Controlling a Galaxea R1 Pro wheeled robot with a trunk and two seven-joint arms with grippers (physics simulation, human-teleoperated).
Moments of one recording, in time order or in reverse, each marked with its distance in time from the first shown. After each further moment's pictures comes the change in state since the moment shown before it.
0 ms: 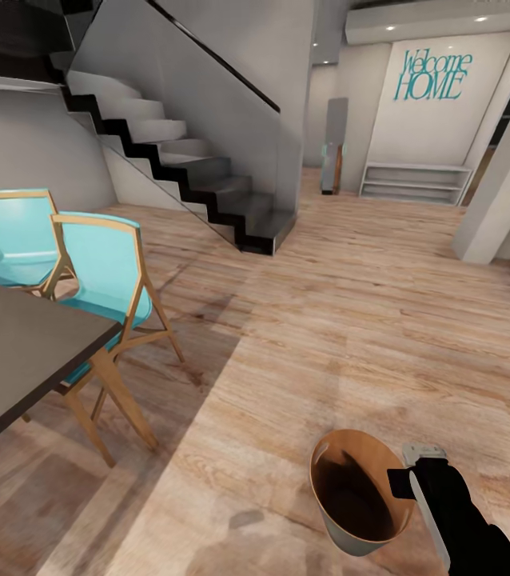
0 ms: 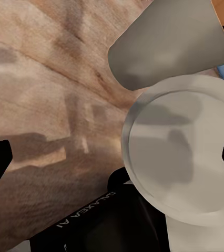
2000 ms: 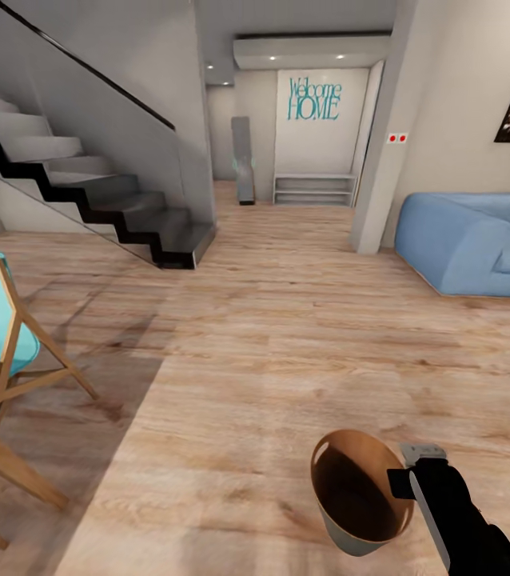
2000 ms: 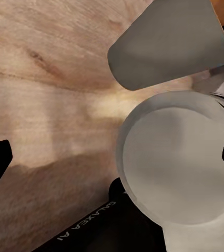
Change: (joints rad) left arm 0.000 0.000 0.000 -0.001 0.000 0.000 0.000; right arm 0.000 0.000 0.000 0.001 -0.001 -0.001 0.000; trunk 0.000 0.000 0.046
